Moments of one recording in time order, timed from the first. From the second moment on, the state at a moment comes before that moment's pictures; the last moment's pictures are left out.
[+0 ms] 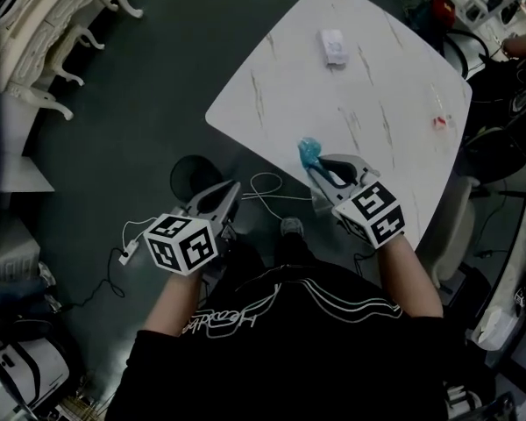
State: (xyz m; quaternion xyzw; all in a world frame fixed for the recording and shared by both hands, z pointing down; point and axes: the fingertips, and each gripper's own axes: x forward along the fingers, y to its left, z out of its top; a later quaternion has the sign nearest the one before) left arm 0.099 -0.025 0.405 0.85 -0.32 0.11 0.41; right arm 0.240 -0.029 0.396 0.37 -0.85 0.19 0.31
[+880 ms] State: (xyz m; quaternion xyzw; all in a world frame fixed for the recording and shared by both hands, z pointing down) left arm -0.210 -0.029 0.448 0.75 -0.48 0.01 0.45; right arm -0.096 -0.077 0.409 0.20 -0.91 0.19 0.29
